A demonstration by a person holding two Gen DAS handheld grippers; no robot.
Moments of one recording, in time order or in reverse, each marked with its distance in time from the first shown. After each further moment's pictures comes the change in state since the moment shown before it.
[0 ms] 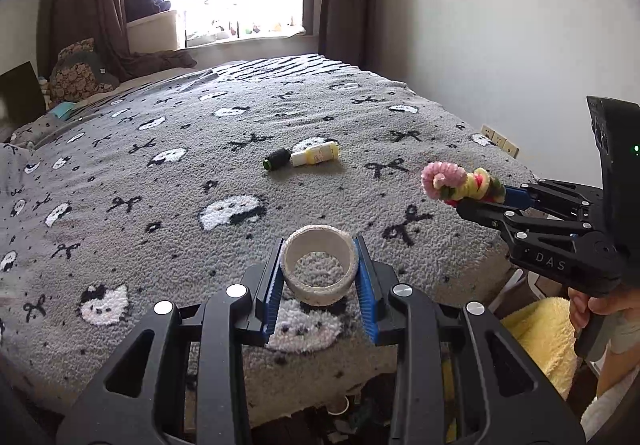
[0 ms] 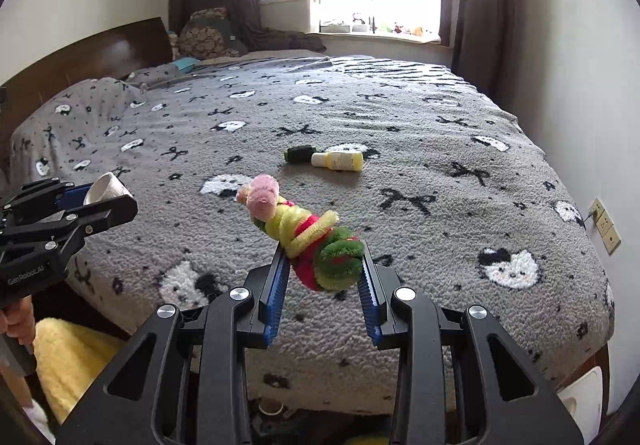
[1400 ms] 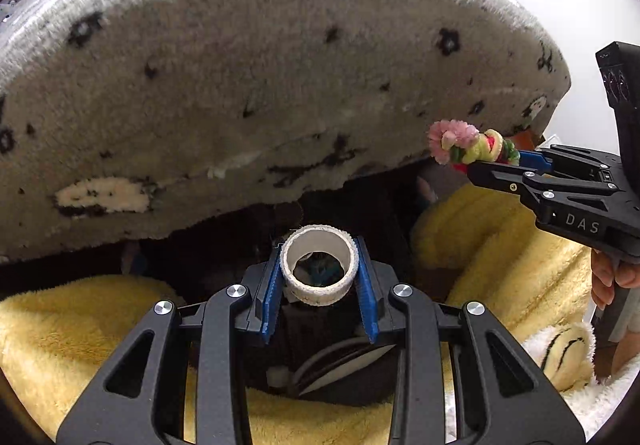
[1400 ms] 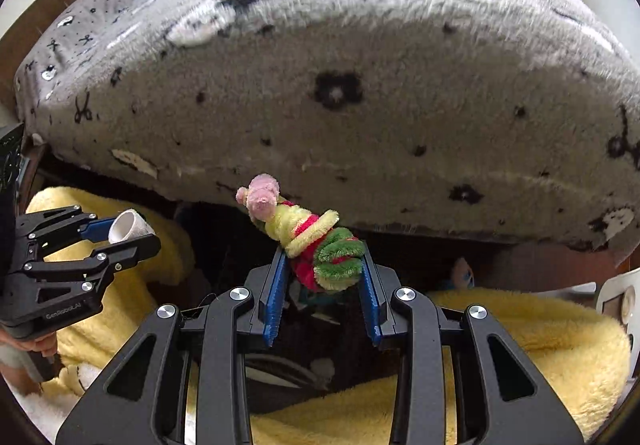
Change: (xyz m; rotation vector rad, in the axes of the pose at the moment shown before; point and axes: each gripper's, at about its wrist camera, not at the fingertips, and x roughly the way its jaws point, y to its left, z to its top) left arm 0.064 -0.003 -0.220 -0.163 0.494 -0.072; right arm 0.052 0.038 -0.179 0.061 0.483 0.100
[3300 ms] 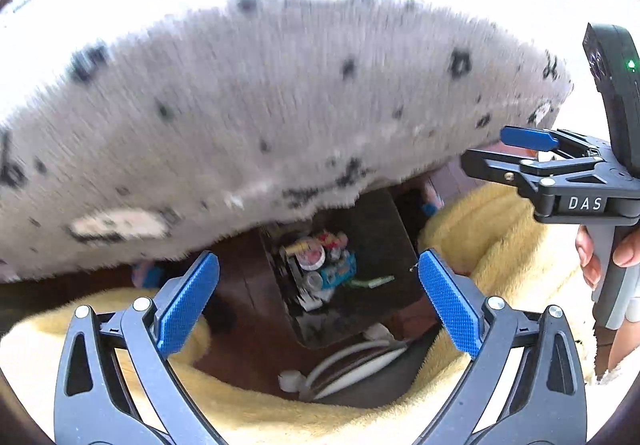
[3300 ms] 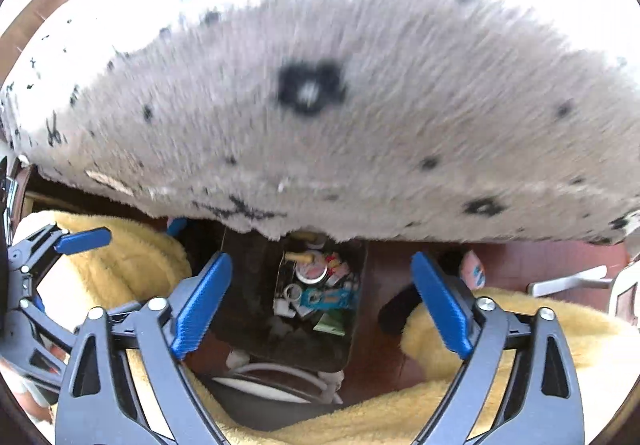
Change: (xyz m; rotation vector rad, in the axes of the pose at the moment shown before) left arm -0.020 0.000 0.022 0.034 -0.045 0.029; right arm 0.004 -0.008 0.021 0.060 -0.042 -0.018
